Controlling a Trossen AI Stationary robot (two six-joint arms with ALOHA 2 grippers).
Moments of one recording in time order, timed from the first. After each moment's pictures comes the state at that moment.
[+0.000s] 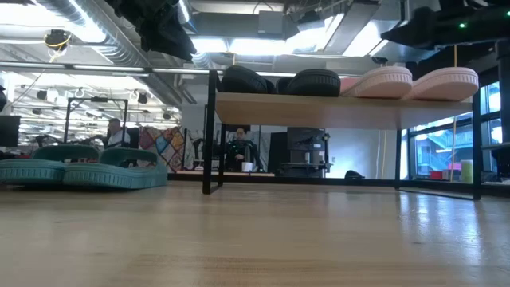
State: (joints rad) left arm 0.23 0.97 0.89 -0.44 -0.27 -0.09; right arm -0.66 0.34 0.36 0.21 0.08 -0.29
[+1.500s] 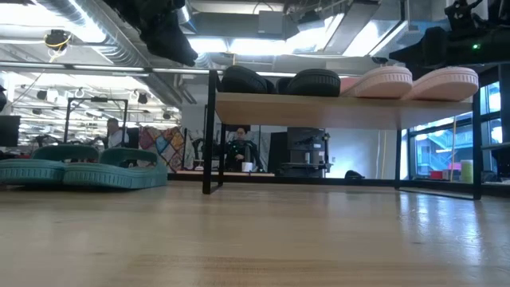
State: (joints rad) left arm 0.23 1.01 0.89 -0.46 -0.19 0.01; right arm -0.67 0.13 0.21 0.12 0.08 -0.24
